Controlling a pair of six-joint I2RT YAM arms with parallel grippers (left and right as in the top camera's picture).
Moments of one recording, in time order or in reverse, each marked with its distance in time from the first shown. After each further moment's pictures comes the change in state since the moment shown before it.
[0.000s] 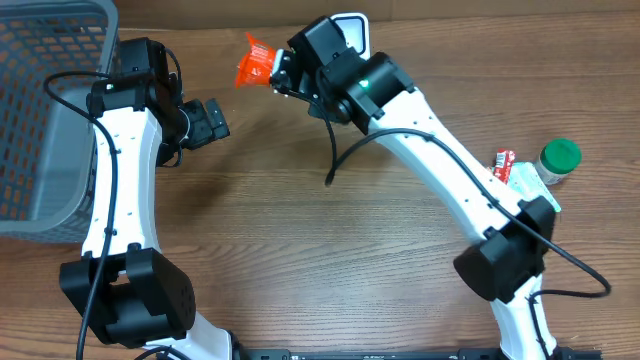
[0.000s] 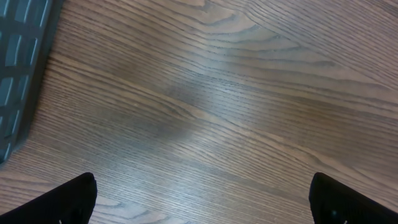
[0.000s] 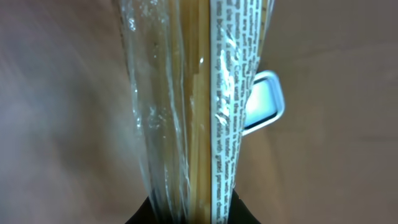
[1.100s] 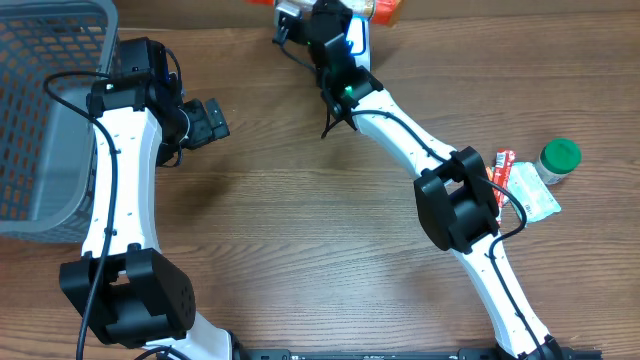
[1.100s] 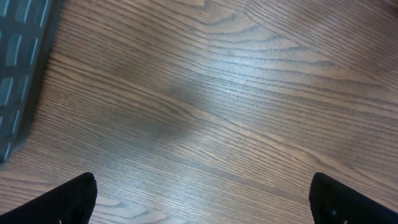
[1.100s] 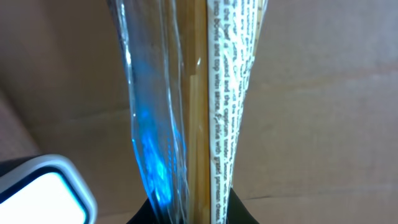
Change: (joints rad) left arm 0.000 0.000 0.000 0.000 0.000 0.000; right arm -0.113 0.413 -0.001 1.198 0.276 -0.505
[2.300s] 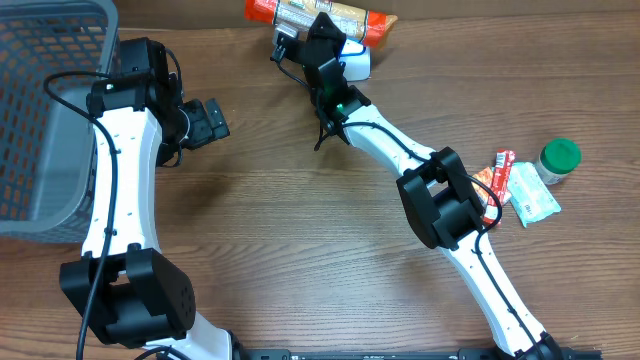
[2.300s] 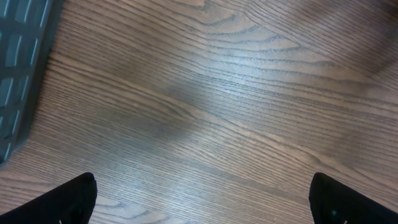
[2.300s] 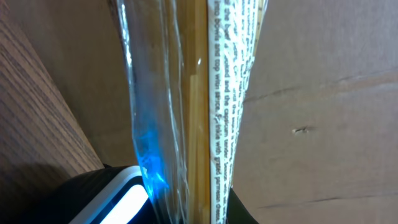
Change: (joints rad) left arm 0.000 0.000 0.000 0.000 0.000 0.000; right arm 0.023 0.117 0.000 0.092 0.024 0.069
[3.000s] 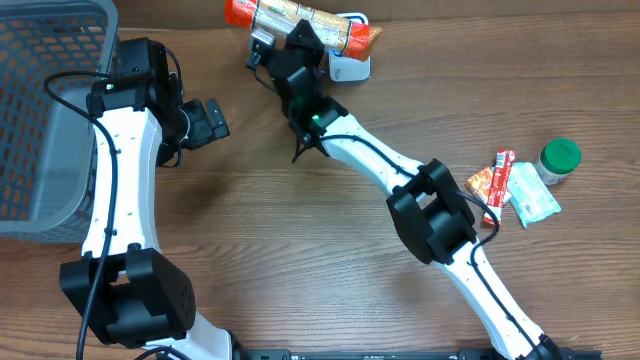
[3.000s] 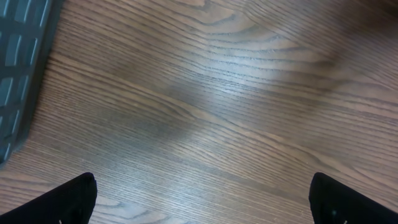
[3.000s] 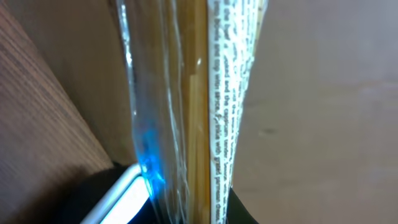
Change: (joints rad) left arm 0.000 0.000 0.000 0.000 0.000 0.000; right arm 0.113 -0.098 -0.002 -0.154 0.192 0.092
